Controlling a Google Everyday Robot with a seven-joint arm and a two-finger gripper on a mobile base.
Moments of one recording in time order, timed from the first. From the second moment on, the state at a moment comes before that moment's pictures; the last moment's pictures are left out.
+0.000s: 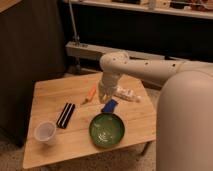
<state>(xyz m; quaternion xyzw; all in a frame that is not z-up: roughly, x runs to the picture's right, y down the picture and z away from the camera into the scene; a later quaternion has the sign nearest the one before) -0.010 0.059 0.773 -0.31 0.20 0.72 0.58</state>
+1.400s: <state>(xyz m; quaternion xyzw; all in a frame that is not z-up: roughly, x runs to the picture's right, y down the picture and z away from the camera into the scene) 0.022 0.059 0.850 -0.23 0.25 0.75 0.57</state>
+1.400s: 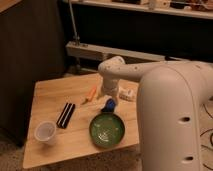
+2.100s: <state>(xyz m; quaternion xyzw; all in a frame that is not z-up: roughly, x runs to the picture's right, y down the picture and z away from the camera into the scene) 0.043 0.069 0.861 -0.28 0.26 0.75 0.54</state>
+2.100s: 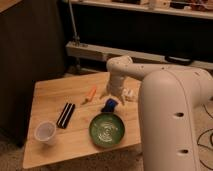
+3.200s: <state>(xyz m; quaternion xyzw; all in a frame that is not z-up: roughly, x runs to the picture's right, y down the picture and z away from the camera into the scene) 0.035 0.096 0.898 -0.26 0.24 0.75 0.56</state>
